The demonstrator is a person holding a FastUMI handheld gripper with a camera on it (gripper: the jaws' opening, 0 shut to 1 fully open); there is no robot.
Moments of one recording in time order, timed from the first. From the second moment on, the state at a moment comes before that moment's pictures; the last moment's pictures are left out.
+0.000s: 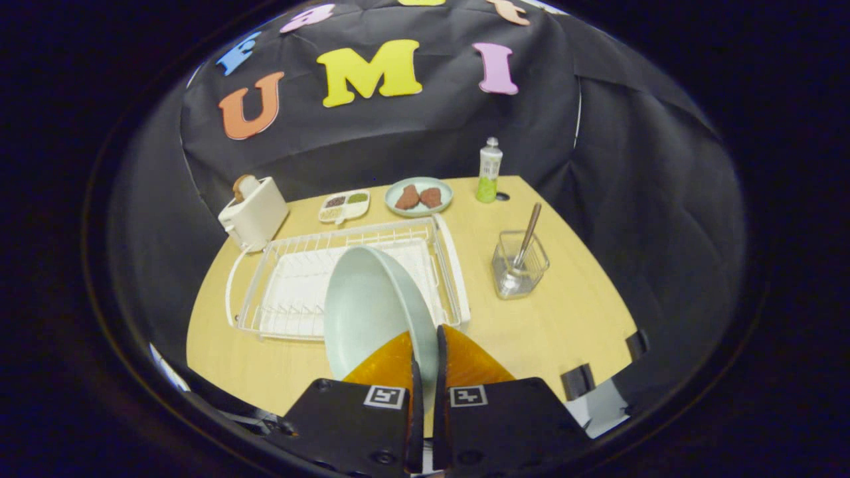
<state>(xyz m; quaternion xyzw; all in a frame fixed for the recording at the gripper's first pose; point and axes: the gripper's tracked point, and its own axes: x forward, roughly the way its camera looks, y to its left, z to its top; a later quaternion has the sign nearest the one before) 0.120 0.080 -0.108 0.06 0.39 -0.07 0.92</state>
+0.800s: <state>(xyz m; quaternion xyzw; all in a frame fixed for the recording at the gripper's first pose) 0.079 0.036 -0.238 0.19 0.47 0.02 0.86</state>
